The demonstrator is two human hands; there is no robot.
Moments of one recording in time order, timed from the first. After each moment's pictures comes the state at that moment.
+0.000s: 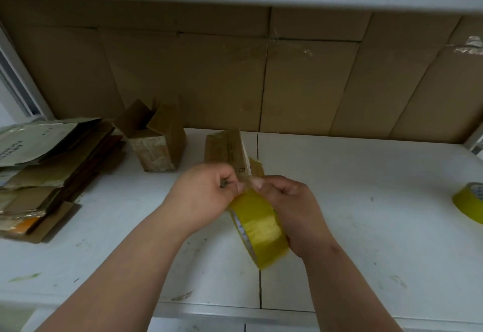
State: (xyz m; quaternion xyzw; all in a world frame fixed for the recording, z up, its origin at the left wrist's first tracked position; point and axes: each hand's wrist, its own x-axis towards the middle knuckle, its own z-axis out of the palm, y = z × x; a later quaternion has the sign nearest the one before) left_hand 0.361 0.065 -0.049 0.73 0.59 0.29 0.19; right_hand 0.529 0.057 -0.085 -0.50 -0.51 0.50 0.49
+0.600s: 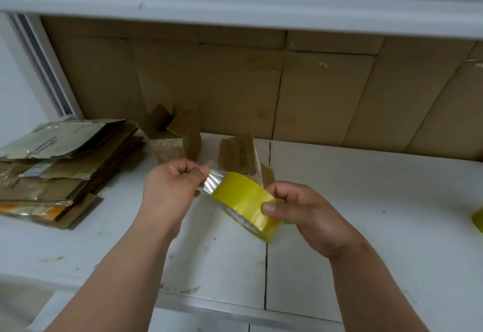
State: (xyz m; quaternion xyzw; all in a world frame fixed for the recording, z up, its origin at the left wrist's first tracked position) left_hand 0.330 0.048 -0.054 0.44 0.63 0.55 0.32; right_hand 0.552 0.052 -0.066 -0.32 -0.65 0.59 0.37
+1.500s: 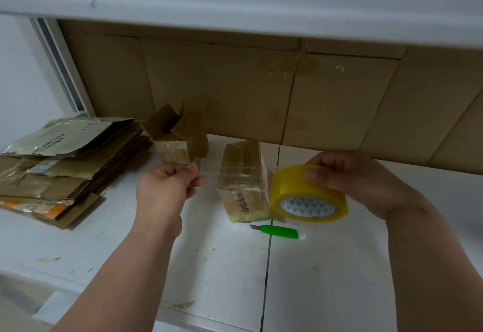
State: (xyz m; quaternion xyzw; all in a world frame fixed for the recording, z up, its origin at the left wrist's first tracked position) left_hand 0.331 0.068 -0.057 0.27 0.61 0.65 0.36; right_hand 0.607 0.112 -0.010 -0.48 -0.72 0.40 0.29
